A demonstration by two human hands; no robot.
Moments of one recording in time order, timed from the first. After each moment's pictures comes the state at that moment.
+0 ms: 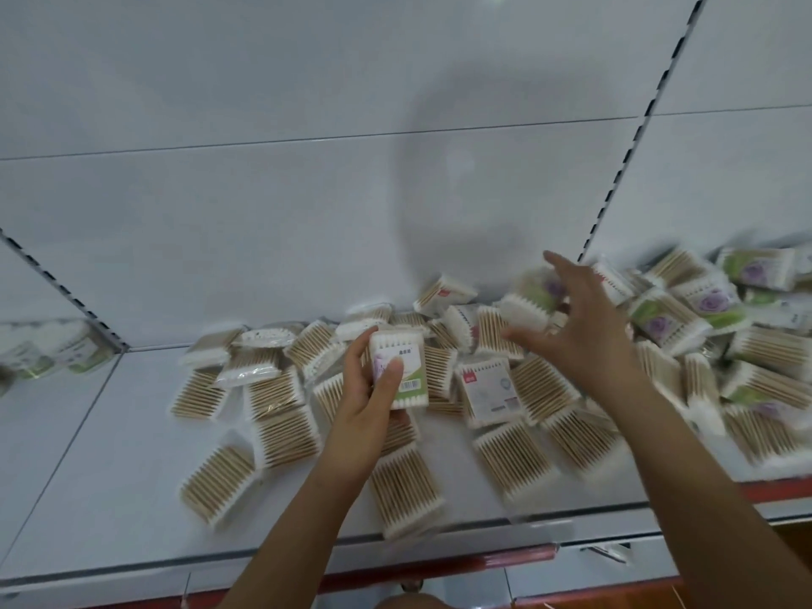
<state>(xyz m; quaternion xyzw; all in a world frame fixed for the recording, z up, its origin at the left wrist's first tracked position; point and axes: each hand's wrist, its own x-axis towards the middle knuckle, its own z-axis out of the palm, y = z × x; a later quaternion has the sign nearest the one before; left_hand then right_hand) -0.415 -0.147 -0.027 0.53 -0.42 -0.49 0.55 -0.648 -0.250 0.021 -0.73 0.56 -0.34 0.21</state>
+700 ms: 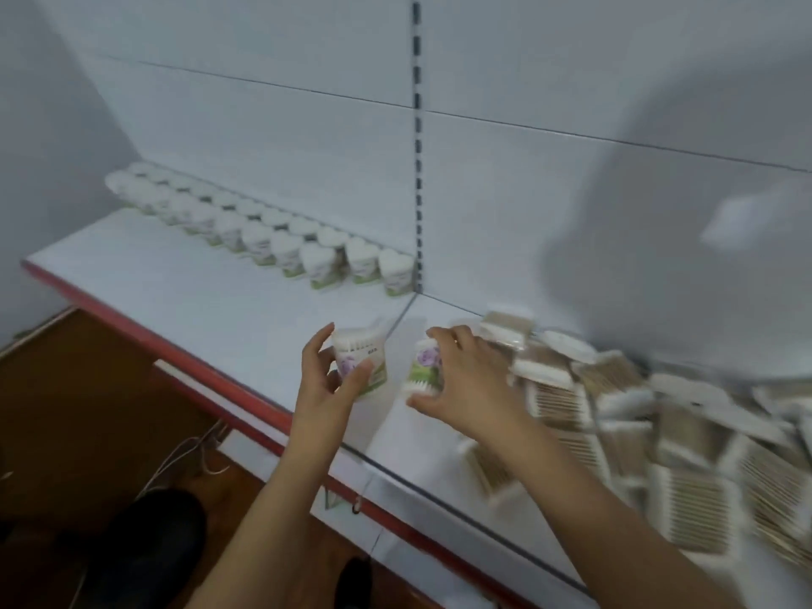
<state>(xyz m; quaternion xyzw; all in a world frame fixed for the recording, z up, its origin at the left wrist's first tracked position) -0.138 0.005 -0.044 0.68 -0.20 -0.23 0.67 -0.251 -0.149 -0.028 -0.93 0.26 -0.07 0.24</state>
